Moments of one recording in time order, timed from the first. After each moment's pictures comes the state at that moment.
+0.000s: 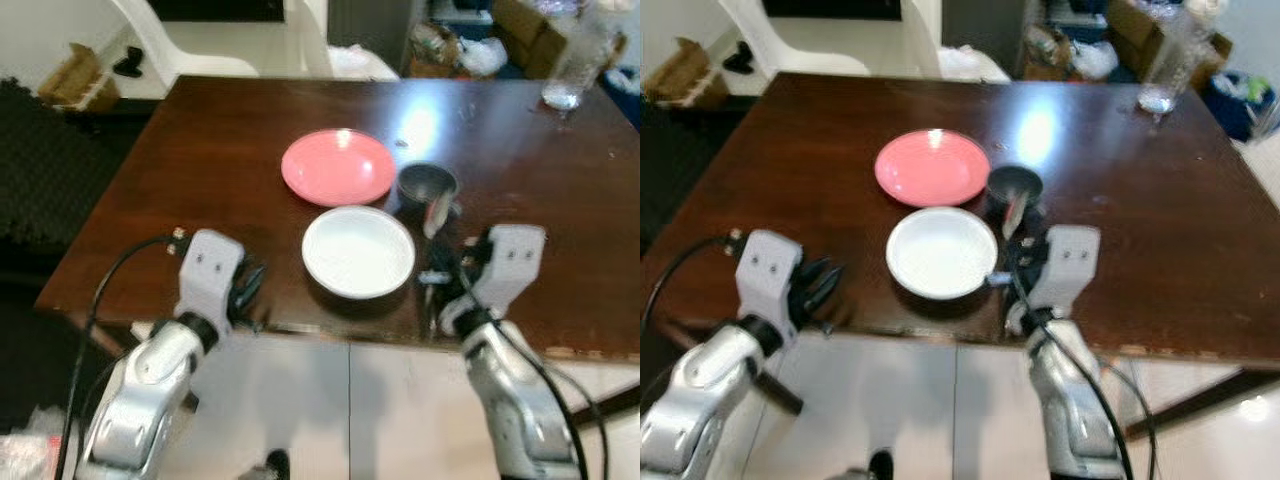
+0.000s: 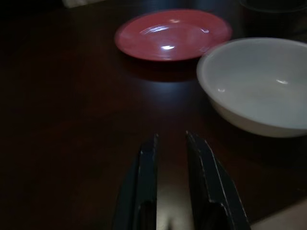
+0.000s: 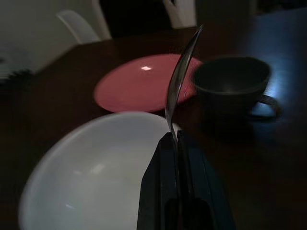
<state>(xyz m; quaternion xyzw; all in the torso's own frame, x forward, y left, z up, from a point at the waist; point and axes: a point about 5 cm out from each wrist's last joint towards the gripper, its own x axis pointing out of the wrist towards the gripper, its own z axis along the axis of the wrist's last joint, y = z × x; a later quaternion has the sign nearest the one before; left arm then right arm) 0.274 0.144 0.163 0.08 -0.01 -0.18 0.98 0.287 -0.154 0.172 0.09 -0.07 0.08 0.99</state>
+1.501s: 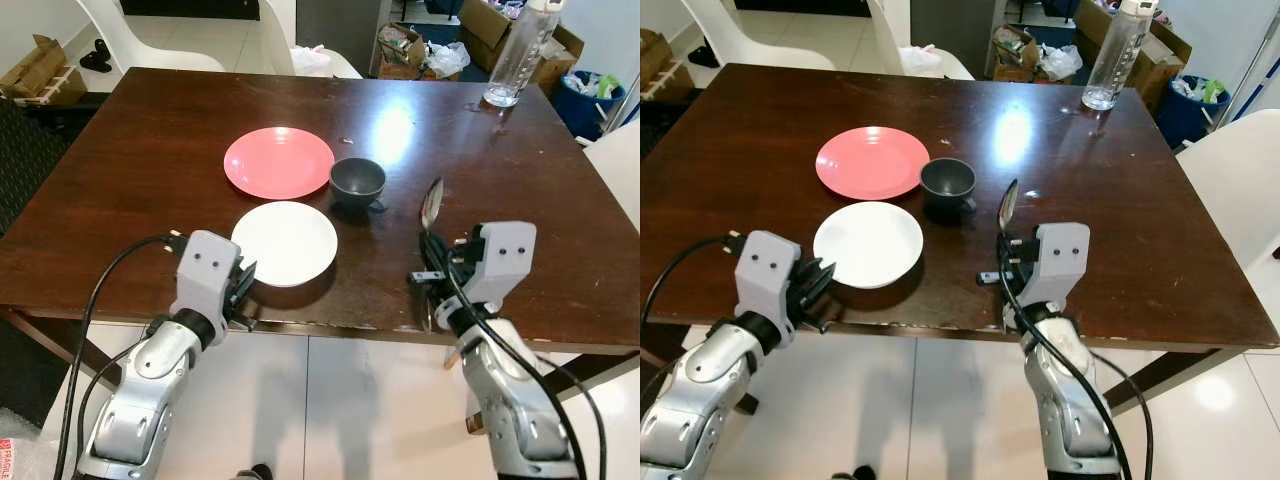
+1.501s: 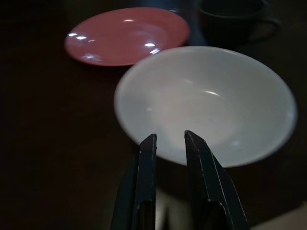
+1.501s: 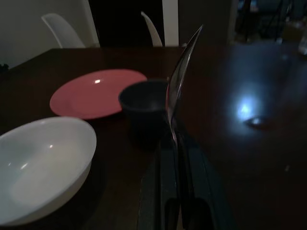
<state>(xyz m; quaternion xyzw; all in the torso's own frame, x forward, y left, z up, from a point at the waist) 0.281 0.152 0.158 0.06 0.01 -0.13 0.99 0.290 -0.156 0.188 0.03 -0.10 0.09 0.99</state>
